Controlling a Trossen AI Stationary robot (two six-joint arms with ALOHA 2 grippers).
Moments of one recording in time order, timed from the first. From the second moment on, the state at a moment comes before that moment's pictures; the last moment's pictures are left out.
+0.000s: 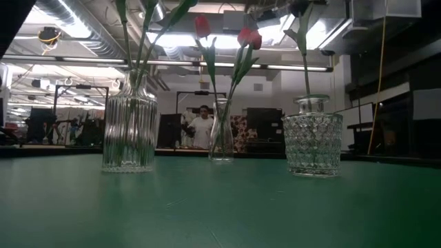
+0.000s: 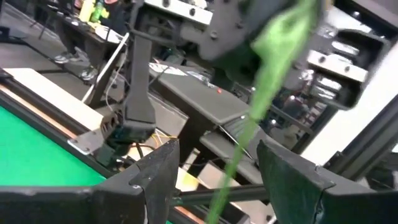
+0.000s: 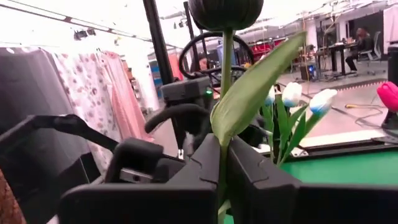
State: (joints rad) left arm -0.35 2.28 1.93 0.40 -0.60 -0.52; right arm 0.90 0.77 0.61 0.41 0.73 0.08
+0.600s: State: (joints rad) left arm -0.34 2.28 1.93 0.41 -0.54 -0.46; right arm 0.90 0.83 0.61 0.47 0.72 0.07
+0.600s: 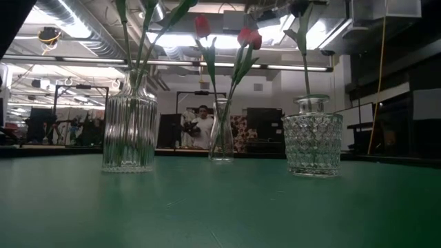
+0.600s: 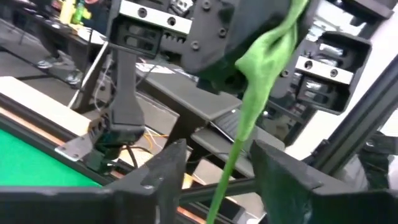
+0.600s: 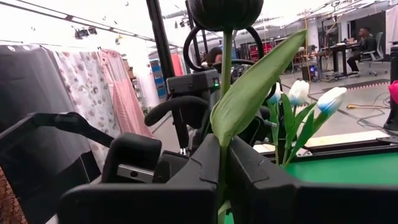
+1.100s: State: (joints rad) left arm -0.35 2.28 1.93 0.41 -0.56 -0.42; right arm 0.90 0.83 0.61 0.47 0.73 0.06
